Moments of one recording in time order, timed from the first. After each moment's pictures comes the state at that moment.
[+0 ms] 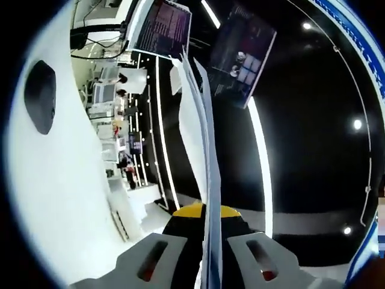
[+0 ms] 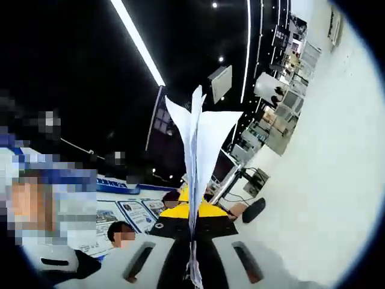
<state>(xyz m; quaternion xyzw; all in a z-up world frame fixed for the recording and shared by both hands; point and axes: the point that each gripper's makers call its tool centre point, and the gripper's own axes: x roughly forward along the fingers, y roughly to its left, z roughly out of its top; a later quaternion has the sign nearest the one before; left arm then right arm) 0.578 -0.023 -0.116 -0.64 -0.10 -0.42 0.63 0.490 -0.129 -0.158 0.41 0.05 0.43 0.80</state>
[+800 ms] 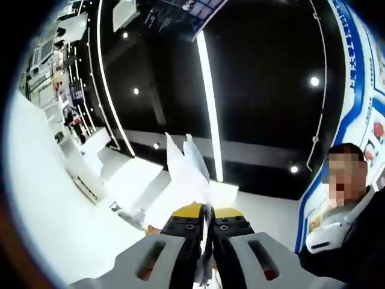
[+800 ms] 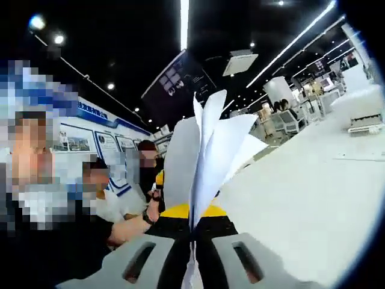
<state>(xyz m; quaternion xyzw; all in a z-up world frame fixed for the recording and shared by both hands) 0.509 -0.038 -0.120 -0.42 -0.05 -0.73 0.54 0.431 -0.216 -0.145 0.16 0.10 0.44 0.88</state>
